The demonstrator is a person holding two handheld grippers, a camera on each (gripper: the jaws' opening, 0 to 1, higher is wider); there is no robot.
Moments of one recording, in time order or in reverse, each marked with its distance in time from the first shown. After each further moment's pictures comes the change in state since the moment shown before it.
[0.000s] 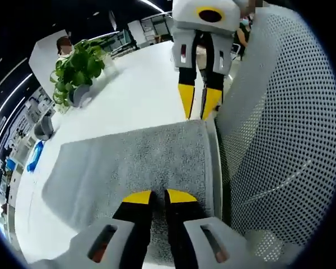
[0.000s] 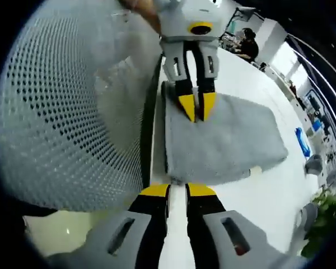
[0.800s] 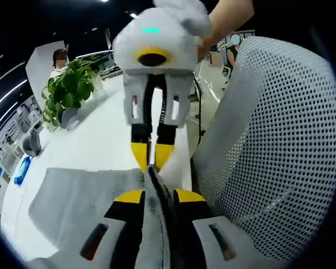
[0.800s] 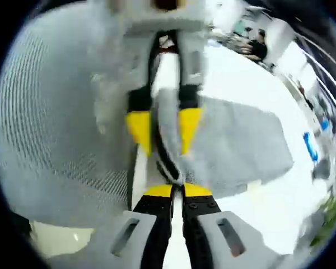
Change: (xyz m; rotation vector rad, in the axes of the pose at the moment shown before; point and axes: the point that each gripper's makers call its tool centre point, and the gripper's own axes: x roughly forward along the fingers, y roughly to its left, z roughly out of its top) left arm -0.004 -0.034 0.049 0.032 -0.167 -0.105; right arm 0.003 -0.053 0.040 0.299 -0.152 0.025
